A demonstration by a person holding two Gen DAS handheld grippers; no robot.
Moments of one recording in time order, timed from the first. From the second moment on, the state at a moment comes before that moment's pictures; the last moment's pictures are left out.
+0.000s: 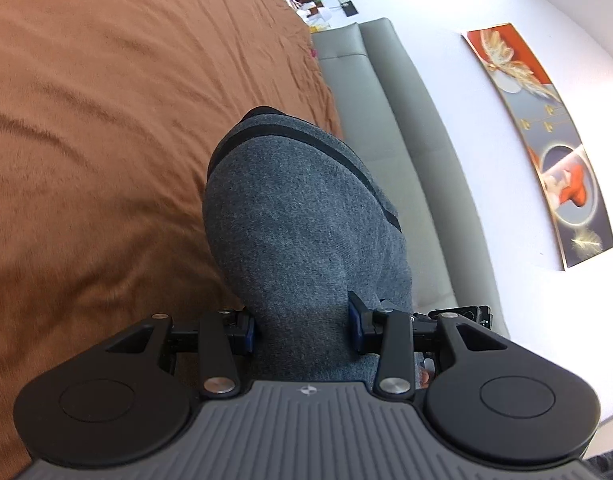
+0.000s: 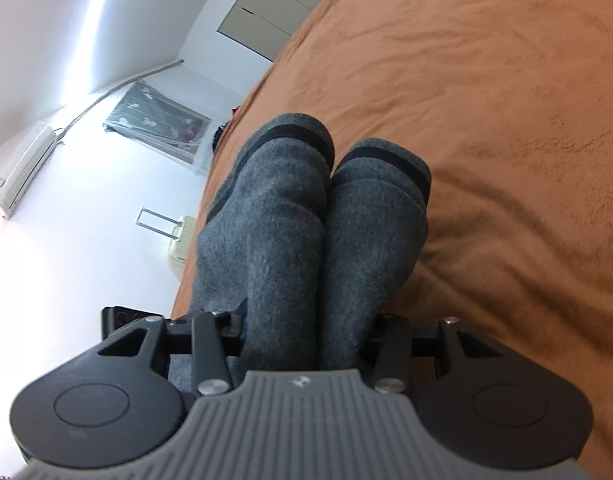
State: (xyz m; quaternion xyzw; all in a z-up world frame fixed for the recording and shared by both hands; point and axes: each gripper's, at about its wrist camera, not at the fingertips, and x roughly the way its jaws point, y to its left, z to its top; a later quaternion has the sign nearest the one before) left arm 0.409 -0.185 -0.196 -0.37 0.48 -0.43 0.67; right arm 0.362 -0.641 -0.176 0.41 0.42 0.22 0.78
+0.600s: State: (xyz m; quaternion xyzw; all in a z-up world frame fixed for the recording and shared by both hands) left arm 0.366 -0.157 -0.221 -0.32 0.51 -0.41 0.69; right arm 0.352 -0.649 -0.239 0.42 0.44 0.21 0.77
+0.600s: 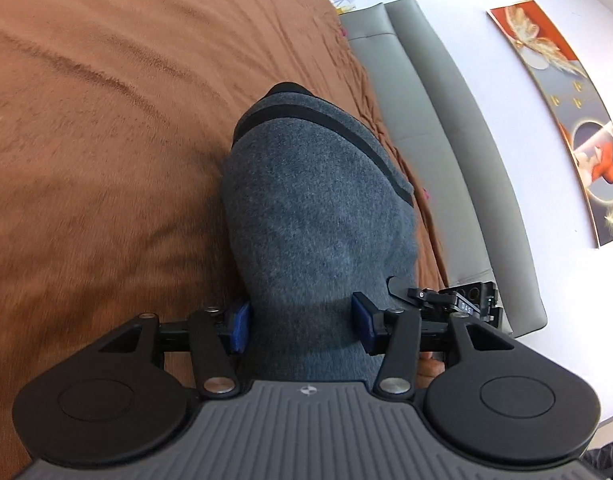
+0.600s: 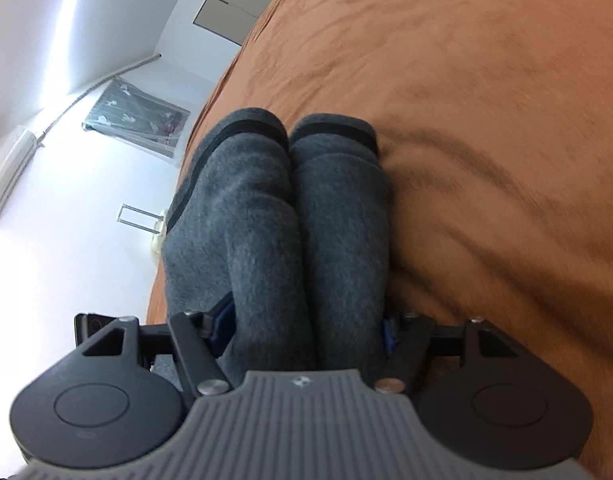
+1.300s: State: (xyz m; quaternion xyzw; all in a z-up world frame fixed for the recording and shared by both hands) left arm 0.311 -0.172 -0.197 -0.15 0.51 -0.40 0.74; right arm 0.250 -0.671 -0.235 0.39 0.44 0.15 0.79
